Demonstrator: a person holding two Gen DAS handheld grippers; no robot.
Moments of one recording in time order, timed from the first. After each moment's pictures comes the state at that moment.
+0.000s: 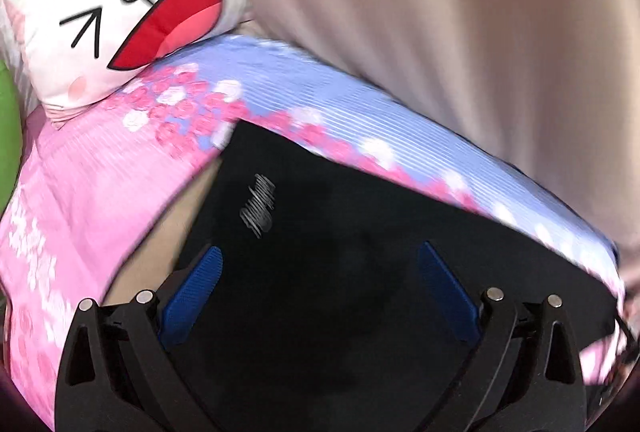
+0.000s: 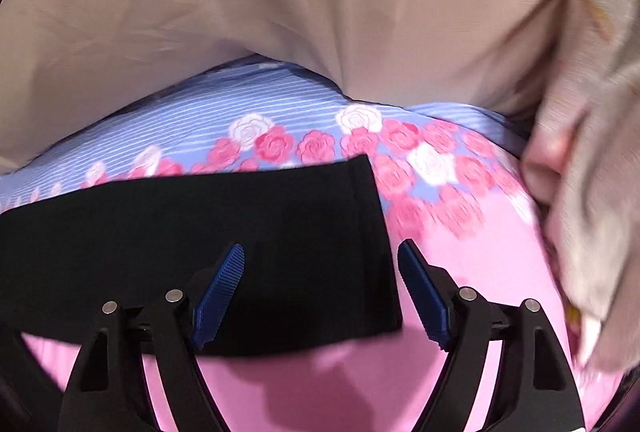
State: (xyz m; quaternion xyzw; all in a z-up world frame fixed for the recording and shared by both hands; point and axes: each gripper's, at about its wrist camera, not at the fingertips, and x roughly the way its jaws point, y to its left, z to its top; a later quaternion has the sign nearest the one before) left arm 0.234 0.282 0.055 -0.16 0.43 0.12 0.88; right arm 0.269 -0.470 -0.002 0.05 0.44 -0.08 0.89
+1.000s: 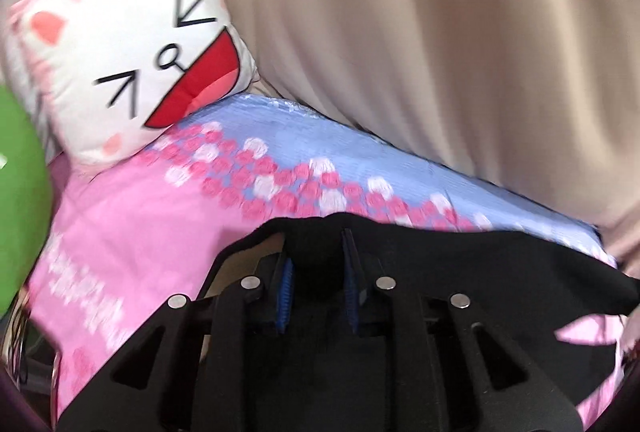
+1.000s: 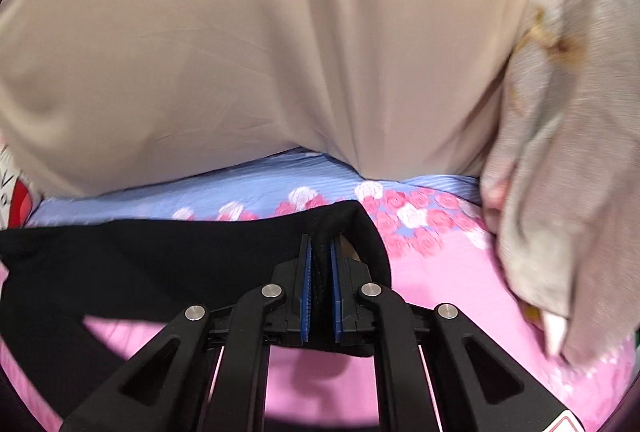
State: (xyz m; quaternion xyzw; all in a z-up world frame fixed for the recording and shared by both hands) left arm 0.145 0.315 0.122 -0.12 0.37 0.06 0.92; right arm 0.126 -0.453 0.101 0.06 0.30 -0.03 0.95
